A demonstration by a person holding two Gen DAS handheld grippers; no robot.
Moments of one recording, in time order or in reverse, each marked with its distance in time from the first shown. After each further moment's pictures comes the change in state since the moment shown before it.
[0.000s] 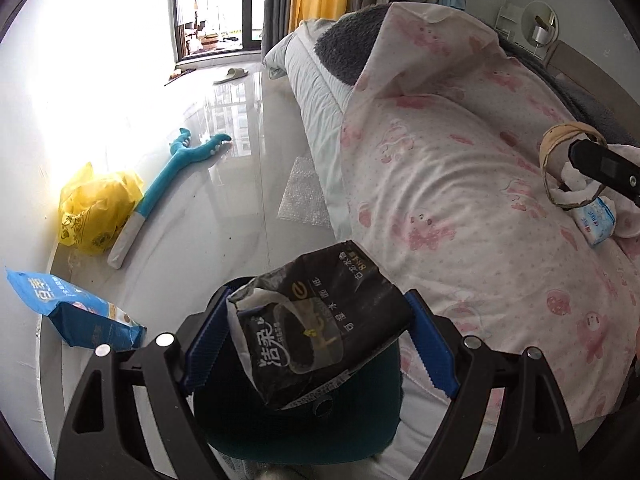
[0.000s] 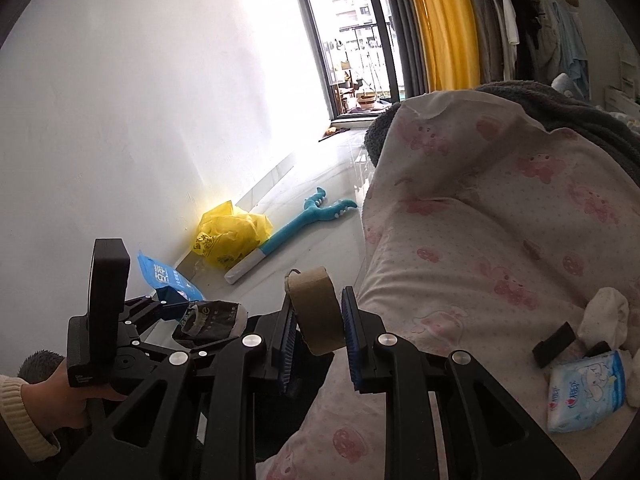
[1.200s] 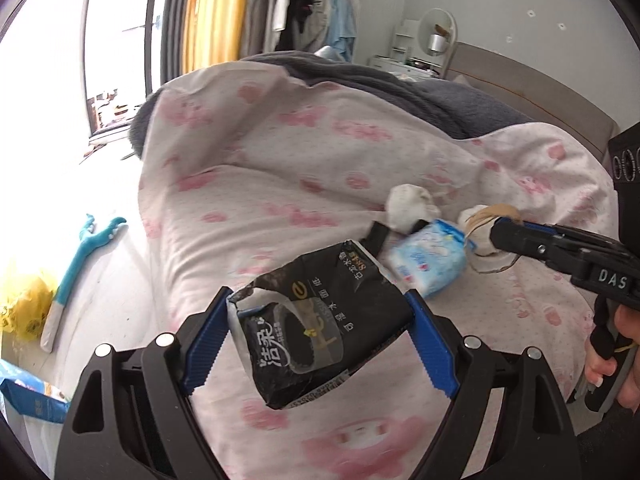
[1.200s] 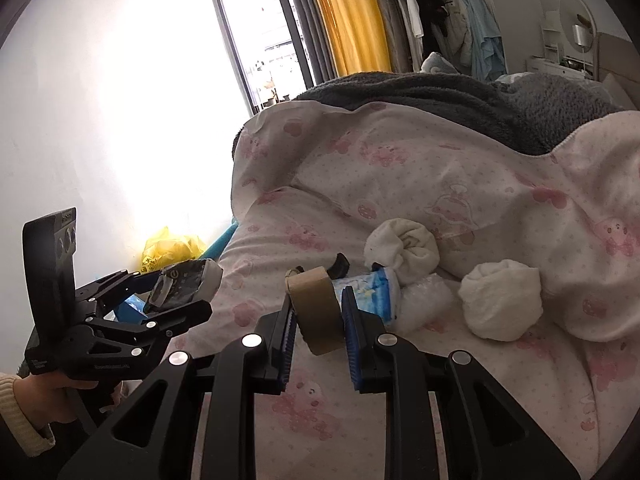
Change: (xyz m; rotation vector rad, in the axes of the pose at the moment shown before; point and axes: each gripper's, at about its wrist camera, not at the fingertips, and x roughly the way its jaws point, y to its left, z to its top) left arm -0.023 -0.204 0.023 0.196 -0.198 -0.222; right arm -0.132 -0.145 -0.059 0.159 -0.068 -0.175
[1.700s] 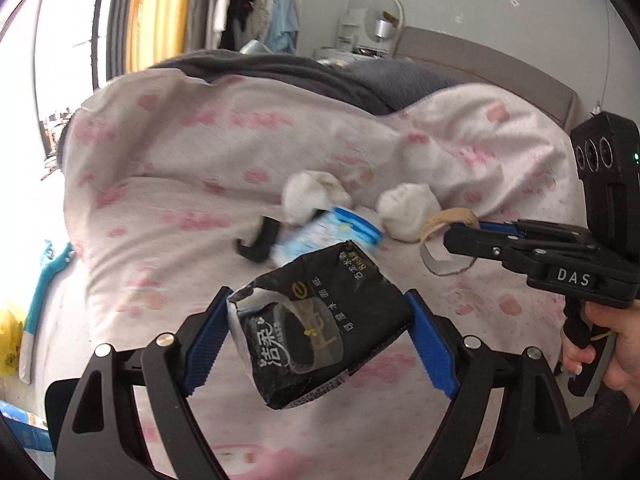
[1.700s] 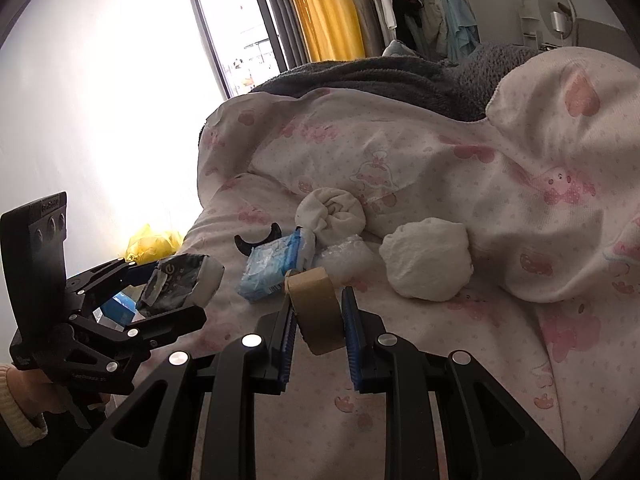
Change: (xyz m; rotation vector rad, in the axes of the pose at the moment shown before) left arm 0.021 -0.073 -0.003 0.107 0.006 -0.136; right arm -0.025 -0.057 -0.029 0.044 0.016 -0.050
